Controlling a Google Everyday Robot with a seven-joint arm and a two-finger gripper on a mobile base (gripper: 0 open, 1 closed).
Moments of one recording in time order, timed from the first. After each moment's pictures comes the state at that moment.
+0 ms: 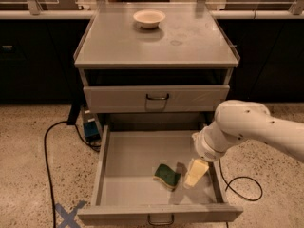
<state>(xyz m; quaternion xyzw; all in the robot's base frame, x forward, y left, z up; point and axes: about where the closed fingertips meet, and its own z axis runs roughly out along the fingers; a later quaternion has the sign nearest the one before) 0.492 -0.135 0.615 -0.59 0.78 0.11 0.15</state>
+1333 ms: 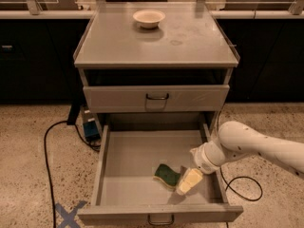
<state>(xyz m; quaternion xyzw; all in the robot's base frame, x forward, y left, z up) 0.497 -0.130 0.523 -0.51 0.82 0.21 0.17</state>
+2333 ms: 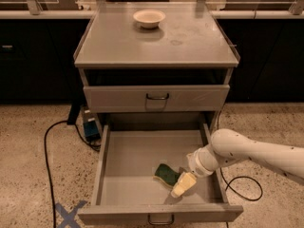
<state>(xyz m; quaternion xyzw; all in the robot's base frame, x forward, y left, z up) 0.500 -0.119 0.487 -0.49 0.83 0.21 0.17</state>
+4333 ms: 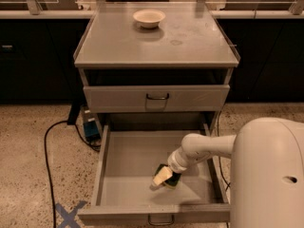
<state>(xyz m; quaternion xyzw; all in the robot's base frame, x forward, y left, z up) 0.577 -0.067 0.378 -0.40 0.88 0.18 0.15</state>
